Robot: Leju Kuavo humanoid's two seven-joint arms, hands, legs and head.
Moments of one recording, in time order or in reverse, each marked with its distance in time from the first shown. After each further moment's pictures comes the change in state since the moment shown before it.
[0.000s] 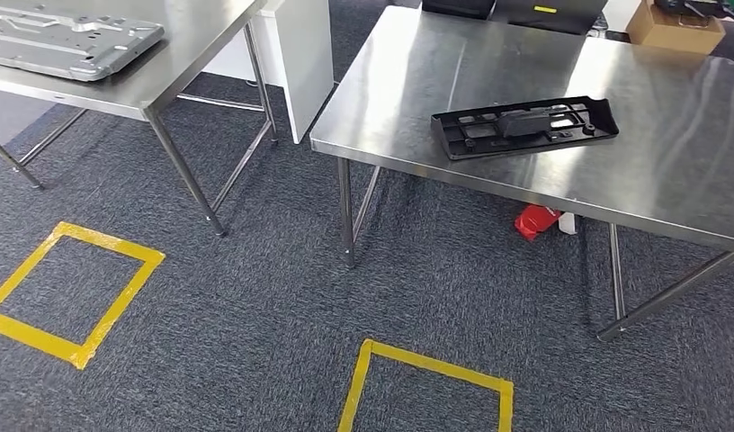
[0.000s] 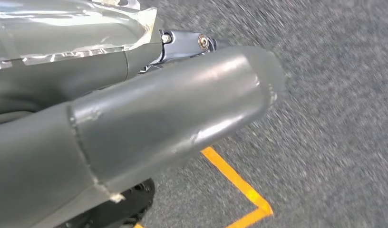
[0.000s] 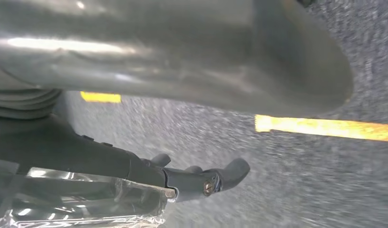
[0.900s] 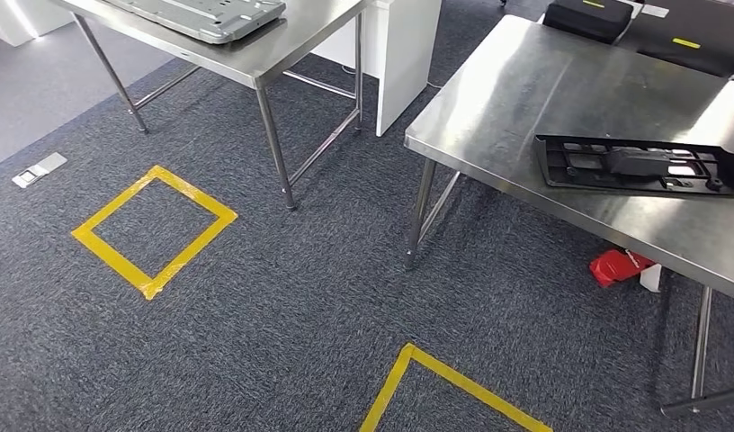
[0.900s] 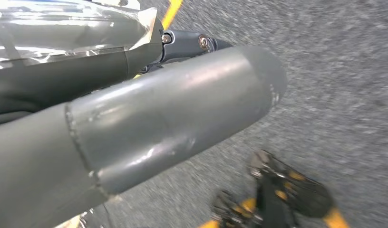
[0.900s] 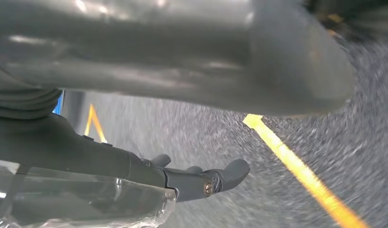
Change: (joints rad) left arm 0.029 -0.044 -0.140 0.008 -0.256 0.326 0.467; right arm 0.010 -0.017 0.206 0.005 0.287 0.203 0.152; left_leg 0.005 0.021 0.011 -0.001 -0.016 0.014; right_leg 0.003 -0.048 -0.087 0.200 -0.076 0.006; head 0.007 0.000
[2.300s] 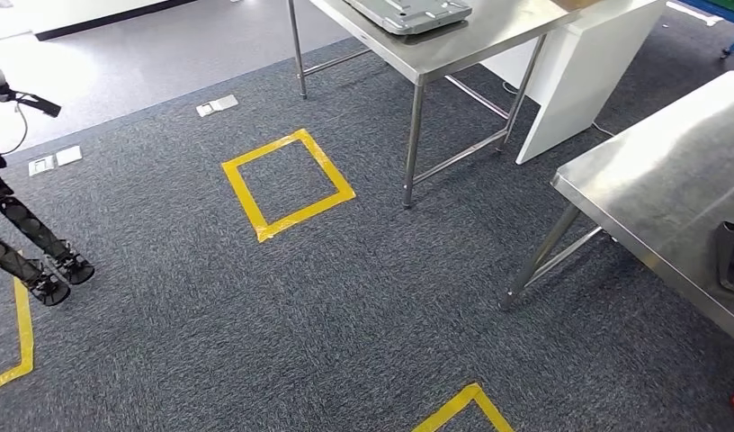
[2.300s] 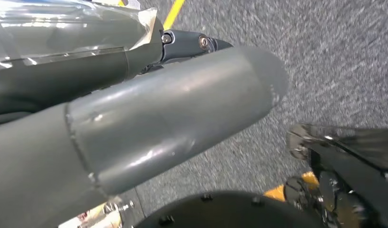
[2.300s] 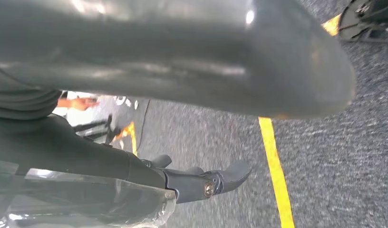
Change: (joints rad) left arm 0.007 -0.031 -0.196 0.000 -0.184 -0.105 0.062; right arm 0.019 -0.002 0.095 0.001 0.008 0.057 0.106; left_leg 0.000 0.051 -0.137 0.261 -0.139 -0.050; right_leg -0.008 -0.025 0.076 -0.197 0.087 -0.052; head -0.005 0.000
